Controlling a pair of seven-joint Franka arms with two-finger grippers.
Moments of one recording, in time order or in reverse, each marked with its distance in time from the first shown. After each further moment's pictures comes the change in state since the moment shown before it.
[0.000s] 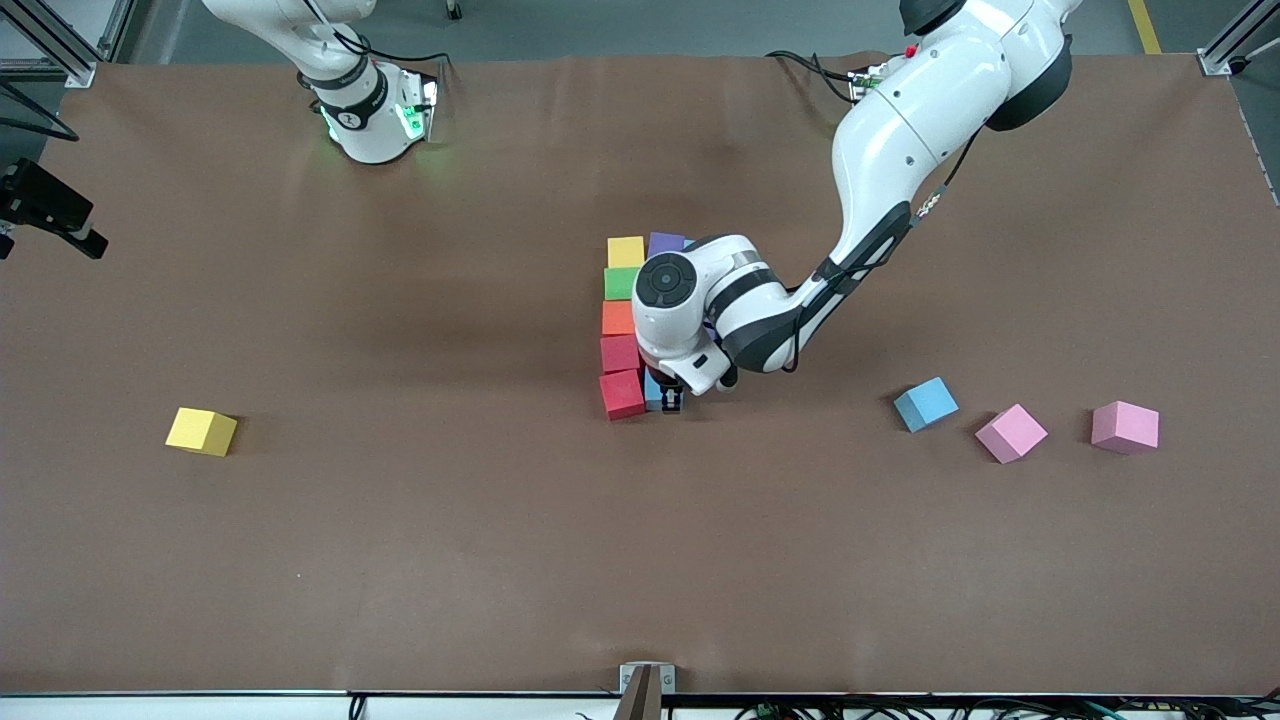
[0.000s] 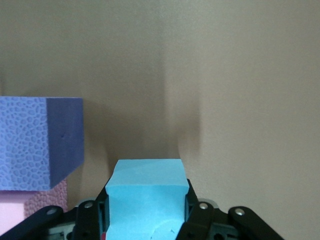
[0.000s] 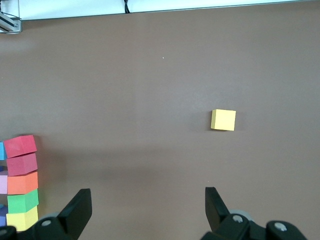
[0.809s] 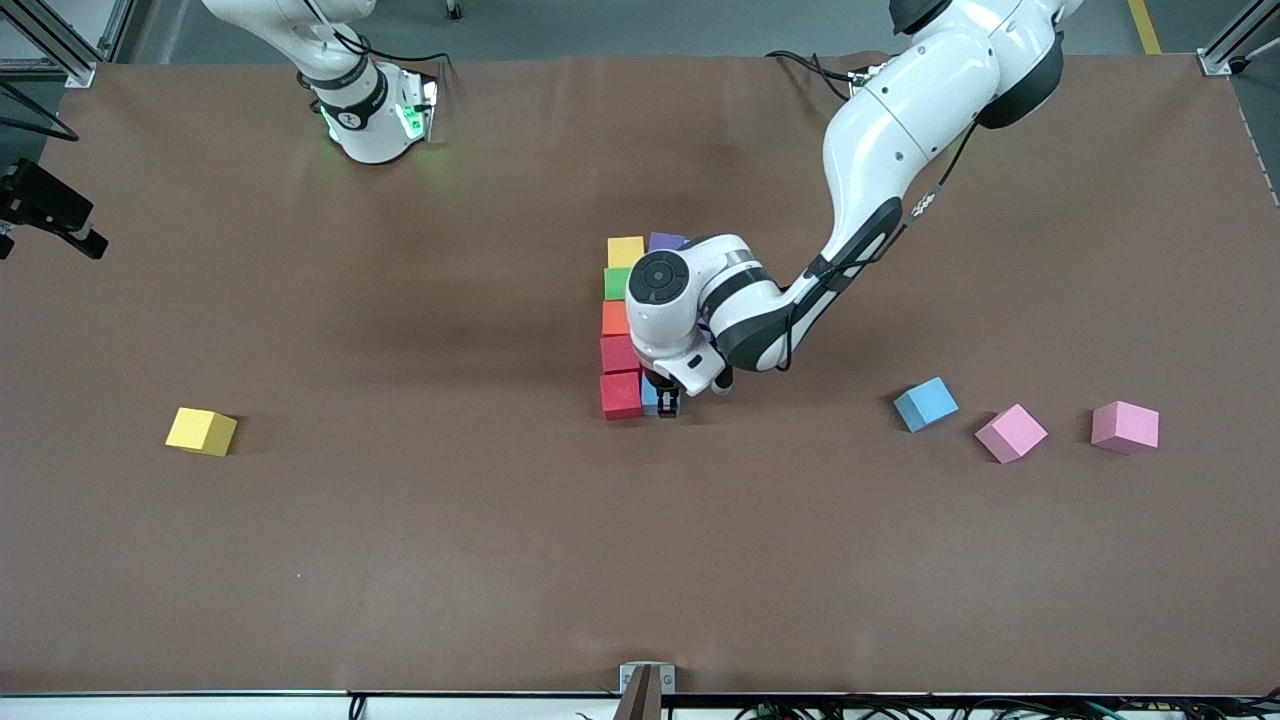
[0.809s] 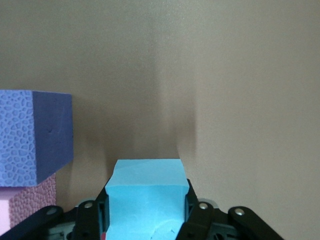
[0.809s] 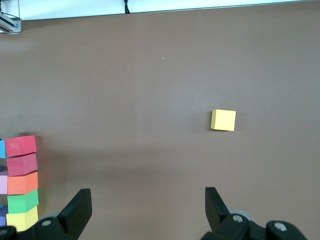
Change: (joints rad) left arm -0.045 -0.001 0.044 0.023 0.000 0.004 -0.002; right arm 0.000 0.000 0.000 0.000 0.000 0.000 0.000
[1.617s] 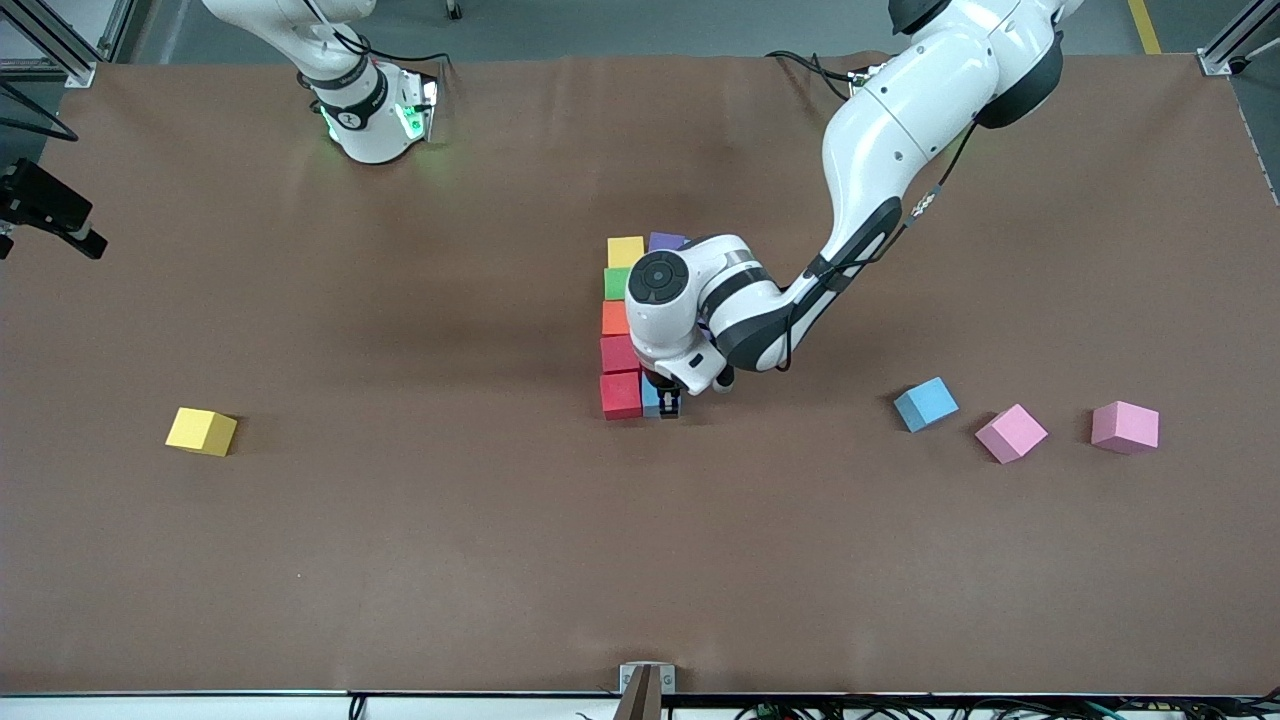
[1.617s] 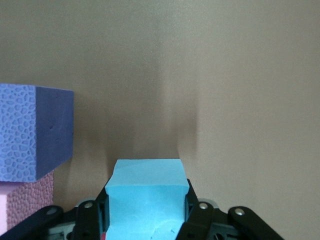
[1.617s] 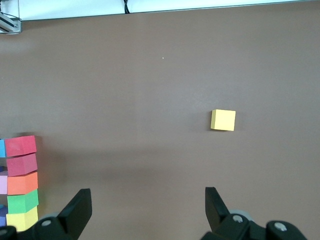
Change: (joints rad) left arm -0.004 0.000 0.005 0.002 0.000 0.001 -0.048; right arm 0.000 0.000 -0.001 0.000 0.000 0.000 0.000
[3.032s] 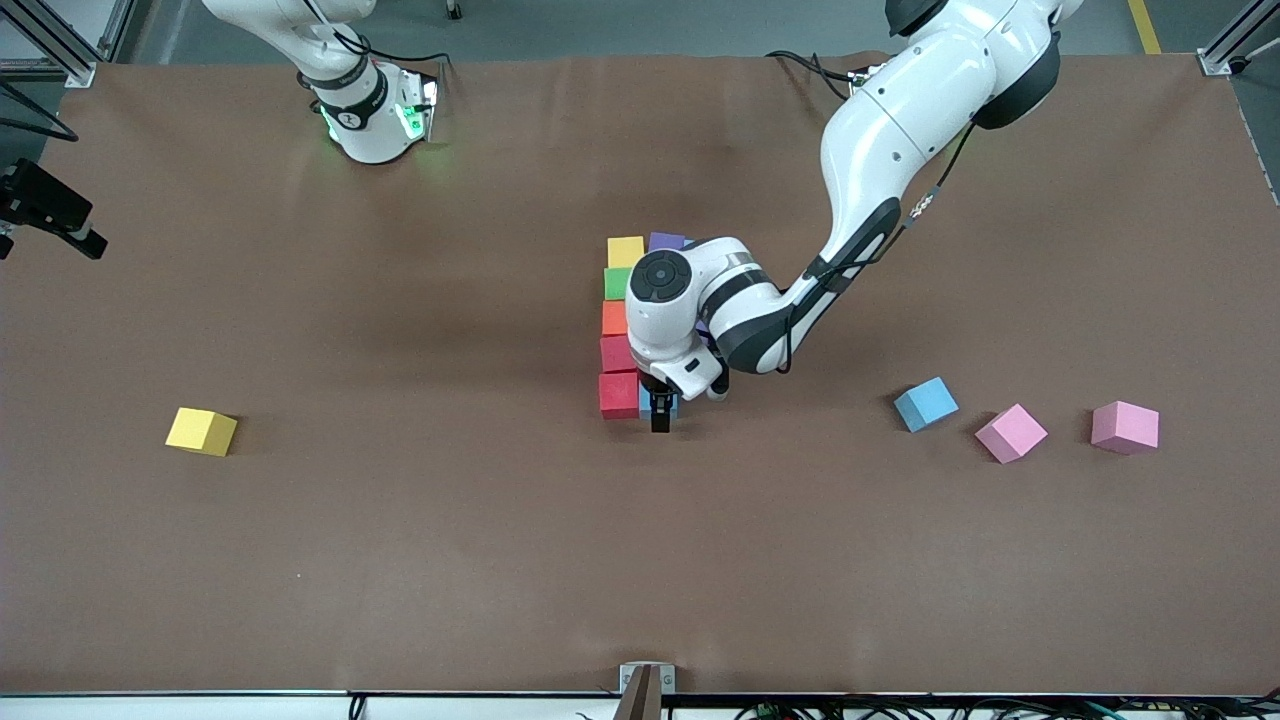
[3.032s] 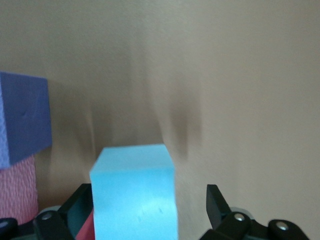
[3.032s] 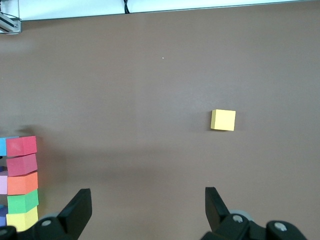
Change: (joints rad) left arm -0.010 -0.004 0.008 0.027 0.000 0.057 0.070; right arm 0.000 0.000 0.000 0.000 0.000 0.000 0.000
